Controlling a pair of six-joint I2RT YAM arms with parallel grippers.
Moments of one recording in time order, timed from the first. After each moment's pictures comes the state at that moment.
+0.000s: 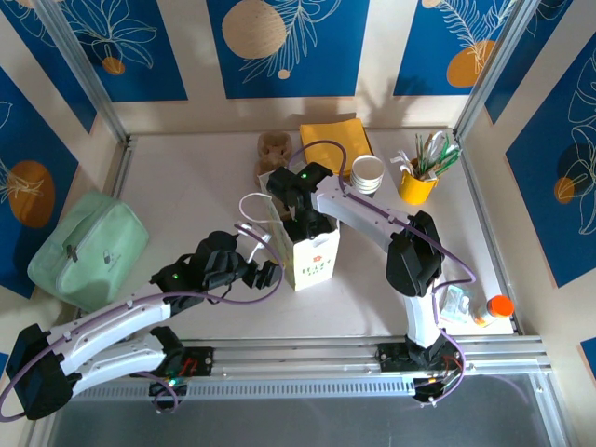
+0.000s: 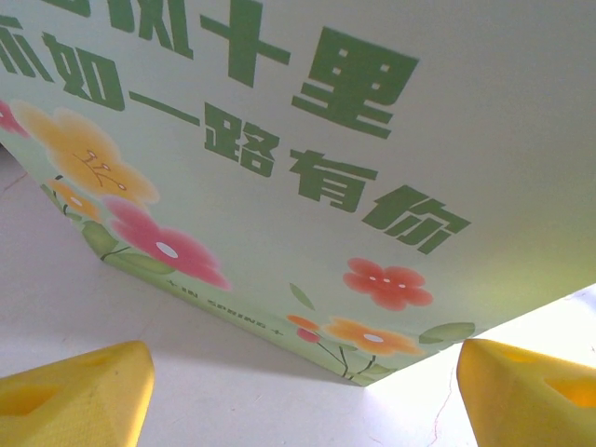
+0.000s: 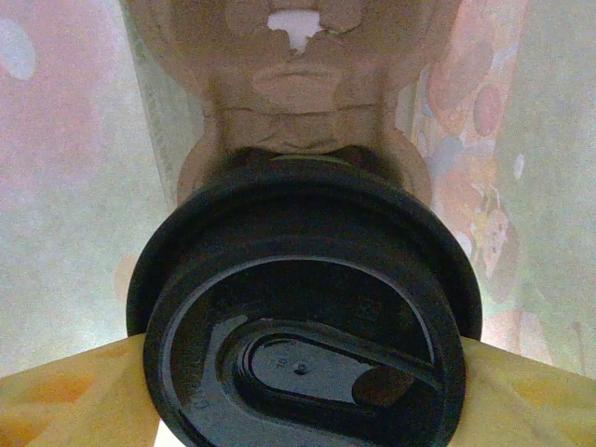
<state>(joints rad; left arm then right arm) -0.85 0.93 0.60 -0.21 0.03 -0.15 0.81 1.97 1.81 -1.42 -0.03 0.47</state>
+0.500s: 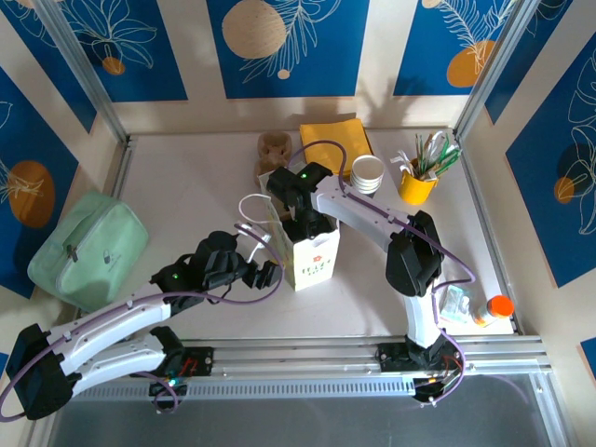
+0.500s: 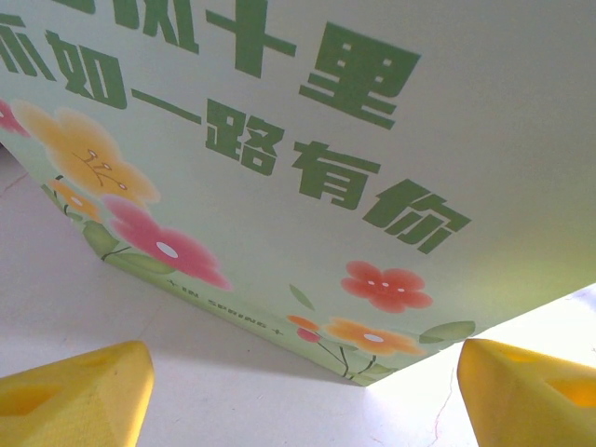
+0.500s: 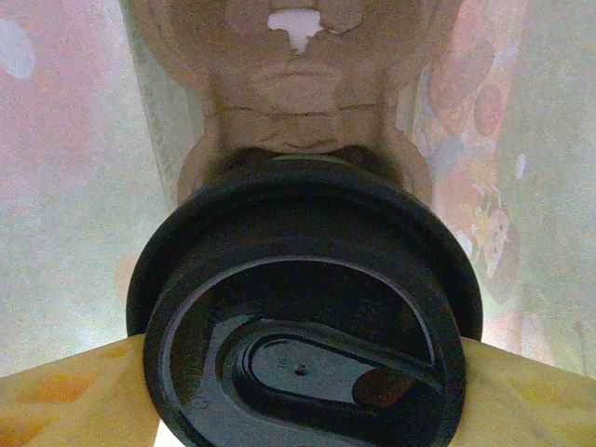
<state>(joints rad) -0.85 0.93 0.60 -0.21 0.02 -0.15 0.81 1.98 1.81 -1.42 -0.03 0.47</state>
